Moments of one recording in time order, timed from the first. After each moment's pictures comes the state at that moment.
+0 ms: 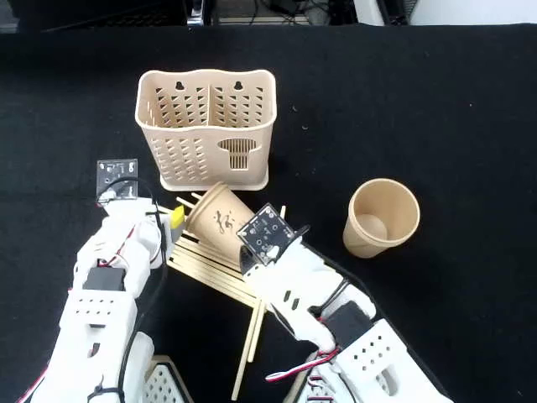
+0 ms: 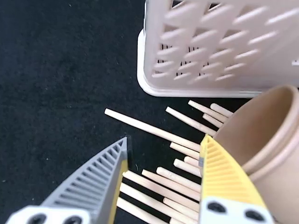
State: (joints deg) left arm -2.5 -56.8 81.3 27.9 3.3; right arm -35.2 -79.8 87.6 41.4 10.5
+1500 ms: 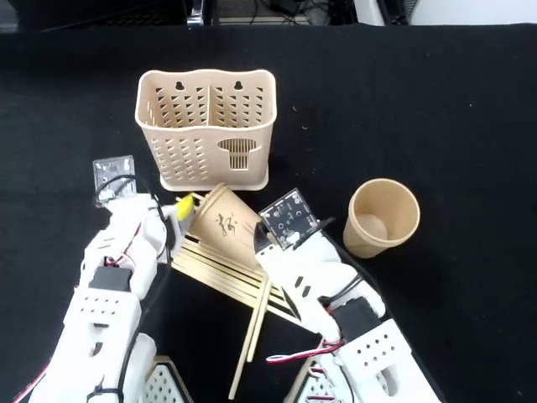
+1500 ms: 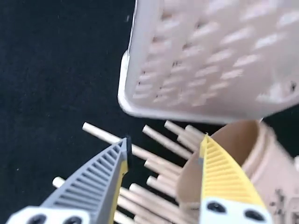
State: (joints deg) left arm 0.9 -56.2 81.7 22.3 11.6; right arm -27.1 -79.8 87.6 36.1 10.4
